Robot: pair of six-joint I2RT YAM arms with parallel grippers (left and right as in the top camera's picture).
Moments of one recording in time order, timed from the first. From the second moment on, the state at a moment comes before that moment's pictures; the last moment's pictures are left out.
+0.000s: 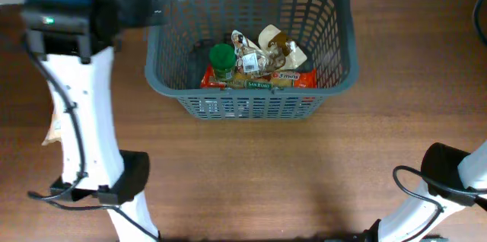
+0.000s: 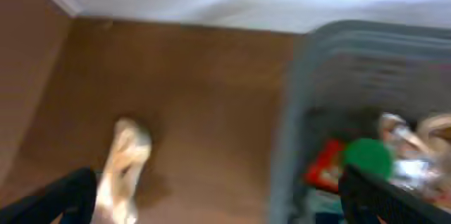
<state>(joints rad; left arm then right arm) -0.11 2.04 2.87 -1.67 -0.29 -0.16 -0.38 2.00 2.99 -1.69 0.36 0.31</state>
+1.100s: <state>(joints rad) 0.47 2.04 1.78 -1.29 -0.30 -0.12 -0.38 2.00 2.99 -1.69 0.36 0.31</state>
